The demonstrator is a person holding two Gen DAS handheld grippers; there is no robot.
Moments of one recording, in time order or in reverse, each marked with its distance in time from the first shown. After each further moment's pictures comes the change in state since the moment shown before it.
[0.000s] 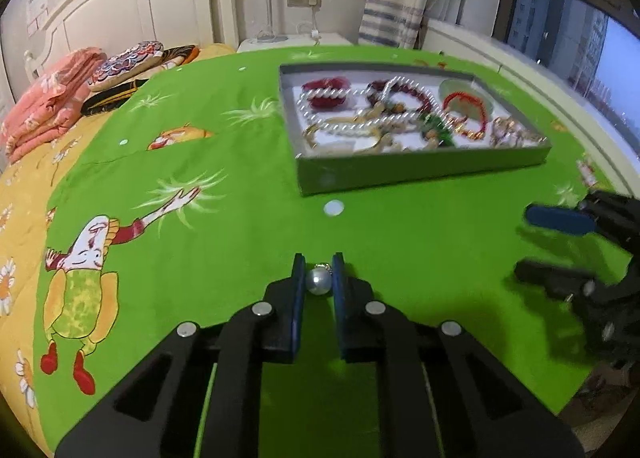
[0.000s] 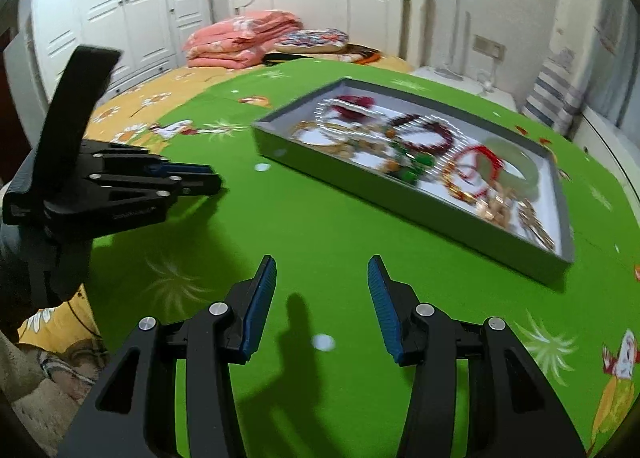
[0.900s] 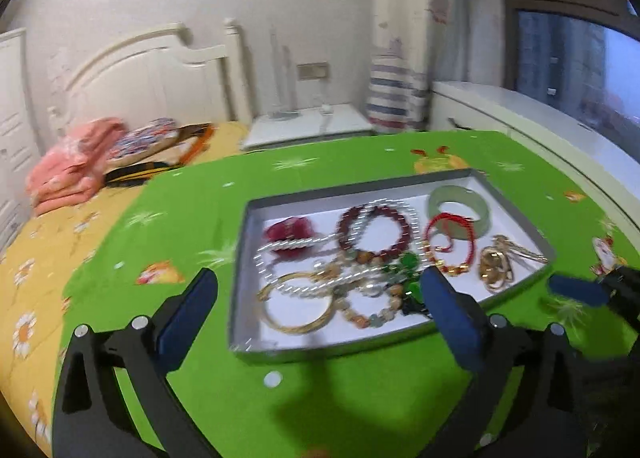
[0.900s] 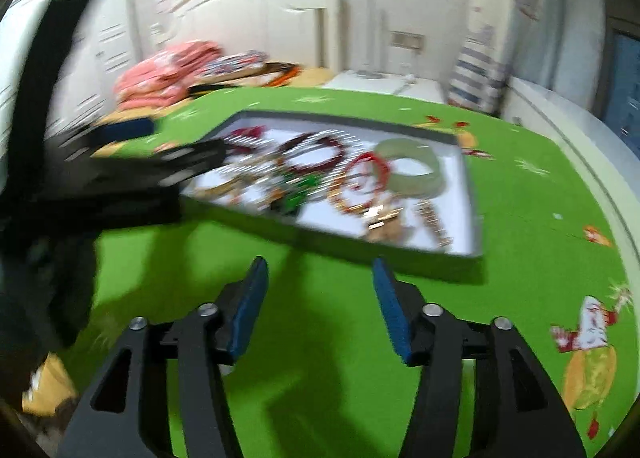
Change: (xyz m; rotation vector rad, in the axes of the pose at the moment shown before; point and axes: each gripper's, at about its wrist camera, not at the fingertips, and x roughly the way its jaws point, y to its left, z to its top) left arm 0.003 -0.066 0.080 0.022 -0.229 0.174; right arm -0.017 -0.064 0.010 0.241 -0.052 -0.239
